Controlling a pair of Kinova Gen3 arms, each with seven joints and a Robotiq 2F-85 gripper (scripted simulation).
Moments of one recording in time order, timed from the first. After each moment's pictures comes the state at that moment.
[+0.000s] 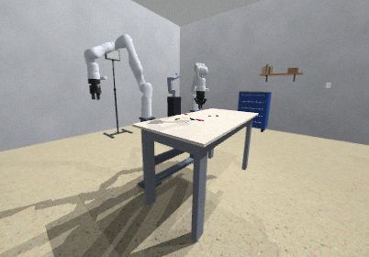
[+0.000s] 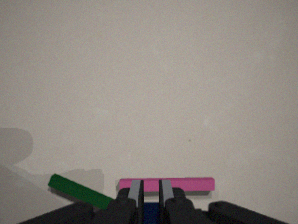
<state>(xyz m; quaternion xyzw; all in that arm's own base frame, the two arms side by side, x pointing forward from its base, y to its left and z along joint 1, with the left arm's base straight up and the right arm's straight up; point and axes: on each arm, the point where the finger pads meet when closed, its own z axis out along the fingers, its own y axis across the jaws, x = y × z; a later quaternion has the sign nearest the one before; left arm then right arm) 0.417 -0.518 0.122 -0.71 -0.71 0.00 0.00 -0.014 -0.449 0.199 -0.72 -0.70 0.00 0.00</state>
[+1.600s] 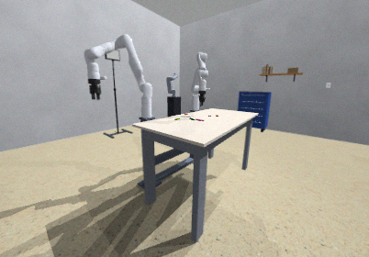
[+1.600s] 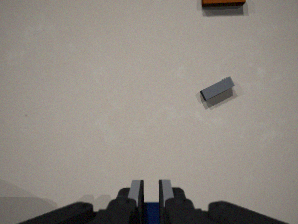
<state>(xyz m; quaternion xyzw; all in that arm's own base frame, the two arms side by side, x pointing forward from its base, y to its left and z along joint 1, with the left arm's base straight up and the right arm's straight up) 0.297 -0.306 0.125 -0.88 -0.47 0.00 0.01 -0.014 -0.449 0.199 -0.72 -0.70 0.00 0.00</state>
